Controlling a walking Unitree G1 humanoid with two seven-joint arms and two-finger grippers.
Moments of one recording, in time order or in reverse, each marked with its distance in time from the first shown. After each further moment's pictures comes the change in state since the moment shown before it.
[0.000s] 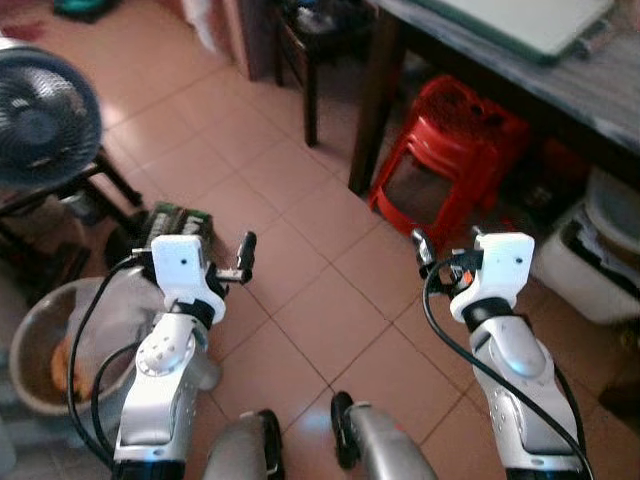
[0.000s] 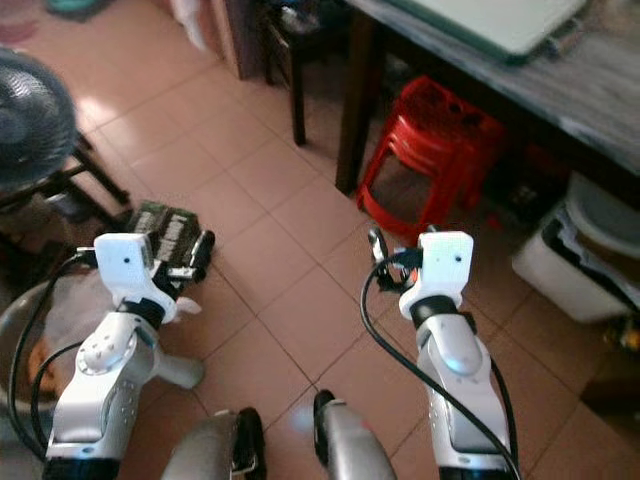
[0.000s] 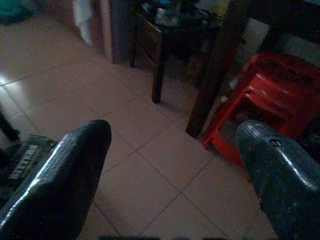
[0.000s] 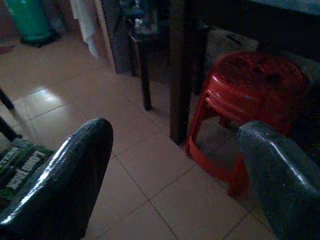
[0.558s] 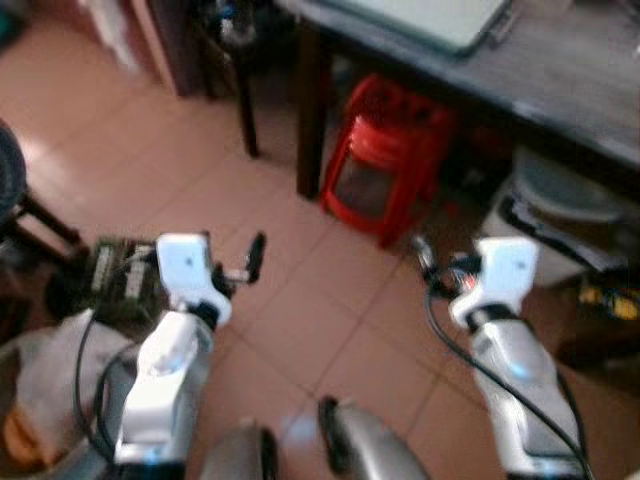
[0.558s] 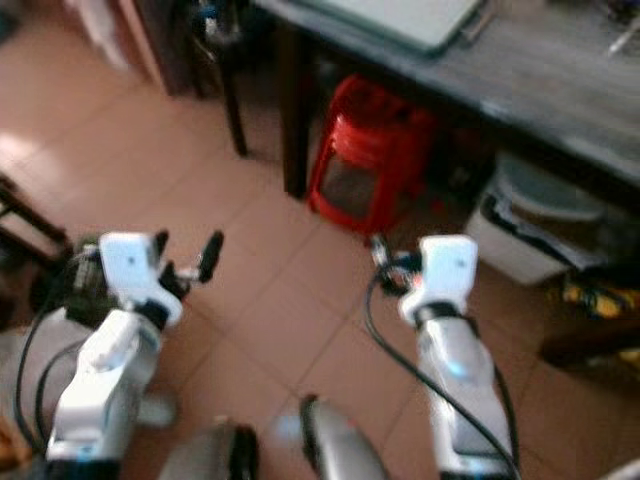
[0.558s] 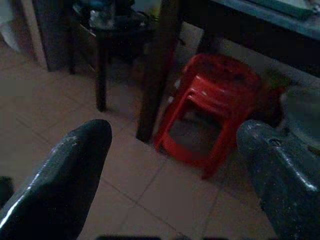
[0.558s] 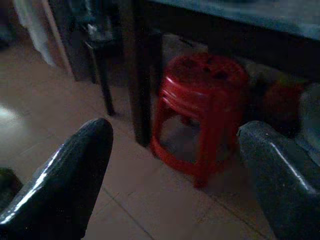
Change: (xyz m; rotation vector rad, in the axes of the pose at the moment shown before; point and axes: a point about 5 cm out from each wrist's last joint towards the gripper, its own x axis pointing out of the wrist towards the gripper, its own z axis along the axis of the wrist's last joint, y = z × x) left arm 0.000 -0.004 0.000 -0.032 -0.016 -0.040; right arm 0.000 0.004 -0.002 -0.001 0.008 0.026
